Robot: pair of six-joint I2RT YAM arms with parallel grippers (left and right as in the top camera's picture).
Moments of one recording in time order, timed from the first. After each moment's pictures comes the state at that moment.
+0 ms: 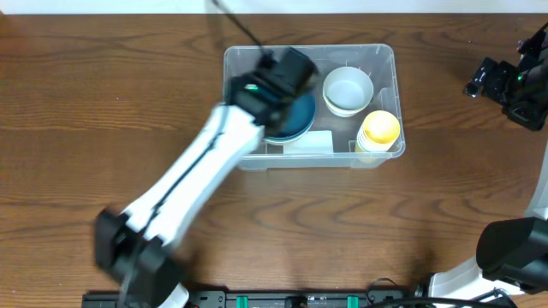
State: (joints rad) left arm -0.59 1.74 1.69 -1.15 -0.50 -0.24; right arm -0.32 1.77 1.91 -1.41 -0.11 0.24
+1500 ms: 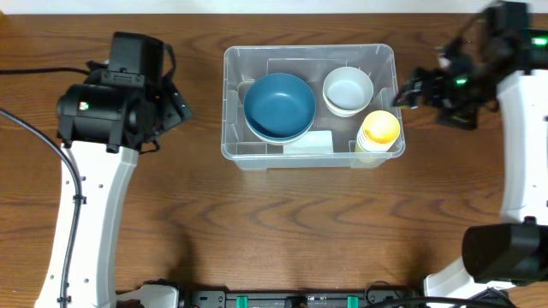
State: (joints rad) left arm -0.12 1.45 1.70 -1.40 -0.29 -0.66; right arm -0.03 1.77 1.91 -1.56 -0.35 0.18
